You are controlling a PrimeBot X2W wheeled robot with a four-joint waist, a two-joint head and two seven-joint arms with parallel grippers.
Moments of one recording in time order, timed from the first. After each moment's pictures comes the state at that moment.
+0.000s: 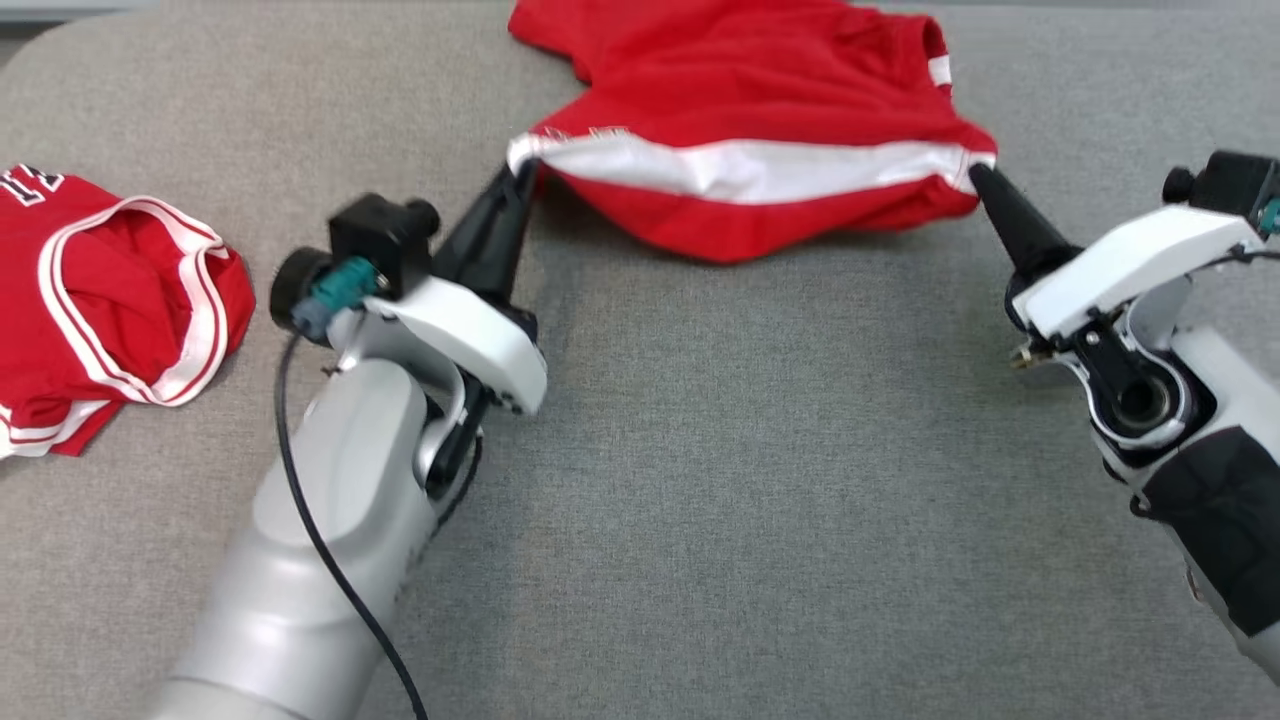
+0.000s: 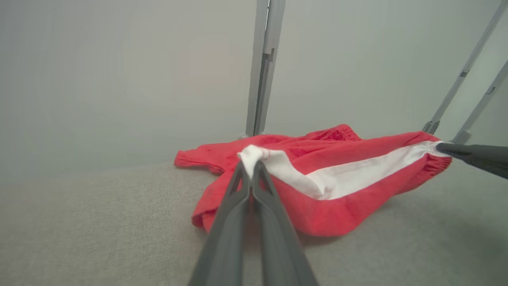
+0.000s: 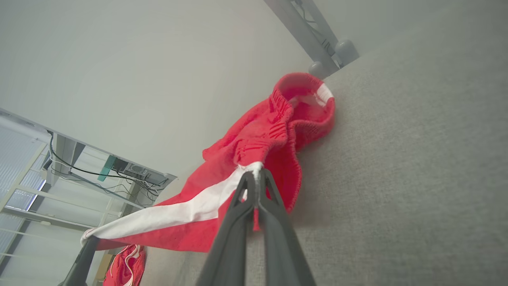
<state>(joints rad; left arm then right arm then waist) -0.79 0.05 -0.42 0.71 -0.43 -0.13 -0.26 -0.87 -0.37 0.72 0.62 1.51 0.13 -0.08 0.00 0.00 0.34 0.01</state>
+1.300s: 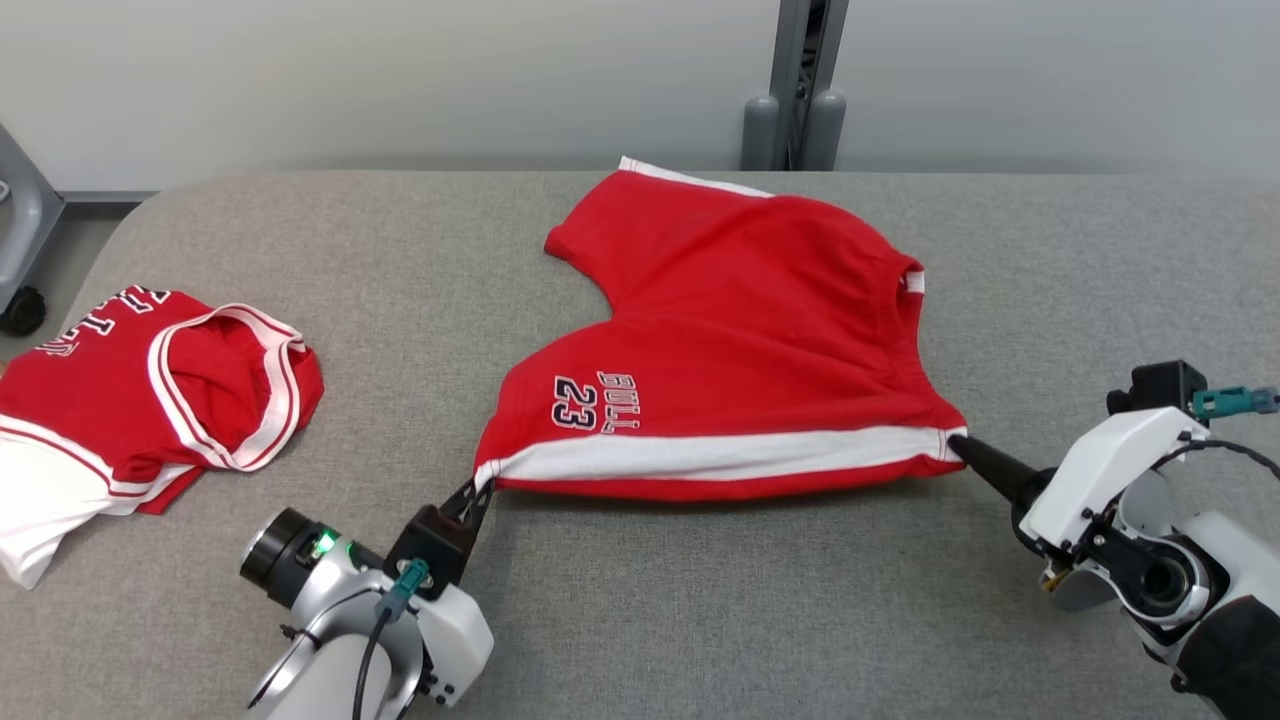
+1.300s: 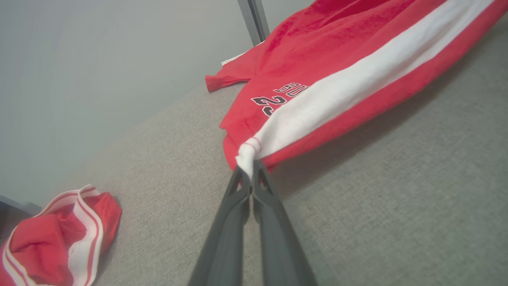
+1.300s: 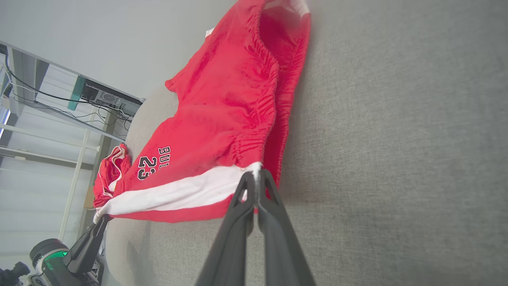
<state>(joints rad) -0.40 0.19 -0.53 0.69 -0.06 -0.03 -0.26 -0.61 -0.48 0.82 0.59 1.56 0.13 0.18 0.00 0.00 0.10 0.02</state>
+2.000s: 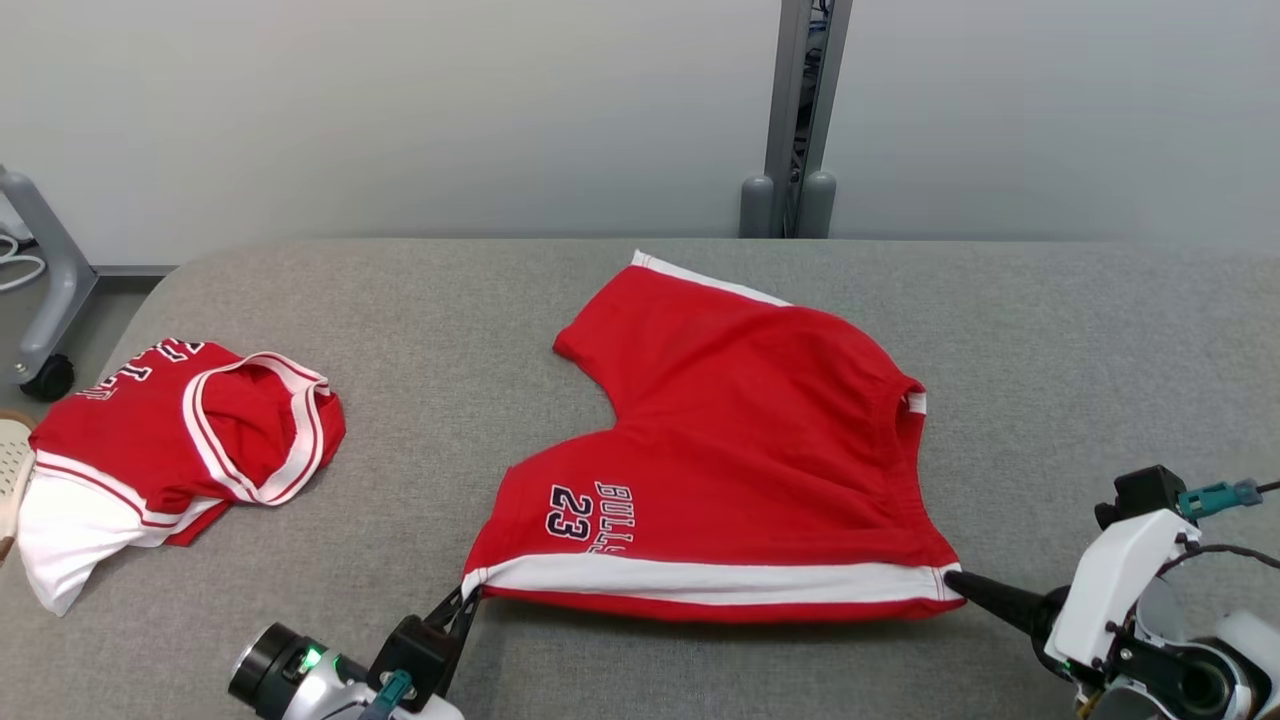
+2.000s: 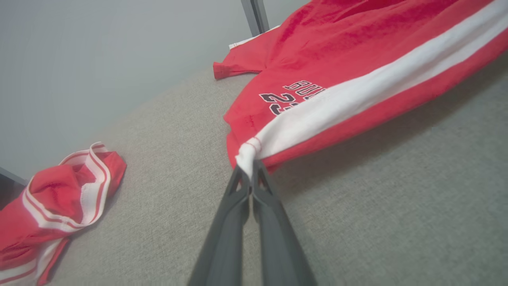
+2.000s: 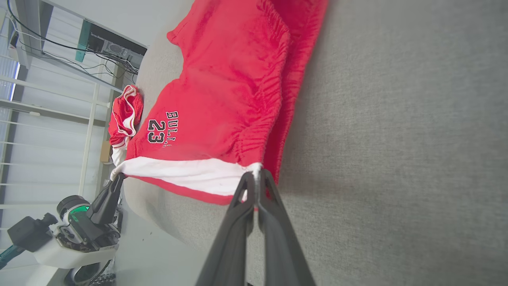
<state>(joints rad) -0.20 0.22 -0.52 0.61 -0.07 0.00 -0.26 -0.43 -0.59 0.85 0.41 1.62 0.13 0.32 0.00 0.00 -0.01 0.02</state>
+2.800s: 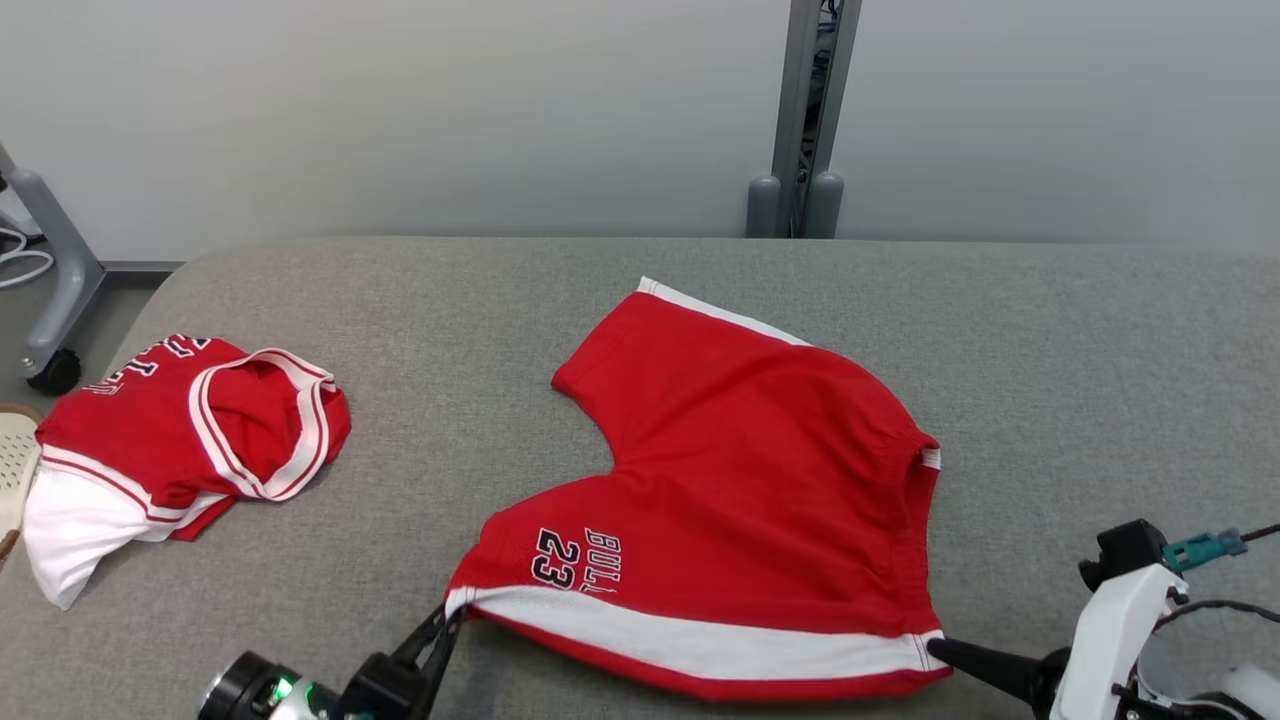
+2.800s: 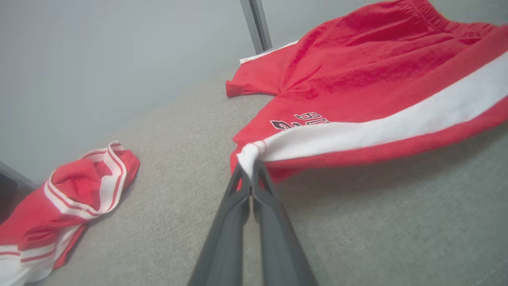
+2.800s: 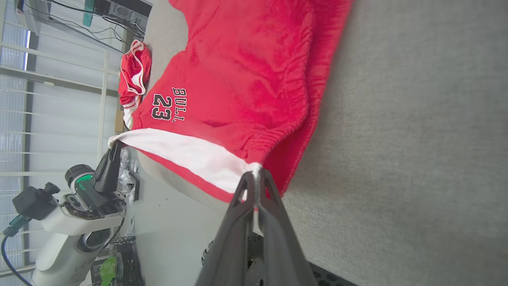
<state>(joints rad) -0.04 0.30 -0.48 0.39 -0.07 0.00 -0.26 -0.30 -0.66 0.85 0.24 1.65 0.13 0.37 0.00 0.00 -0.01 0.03</state>
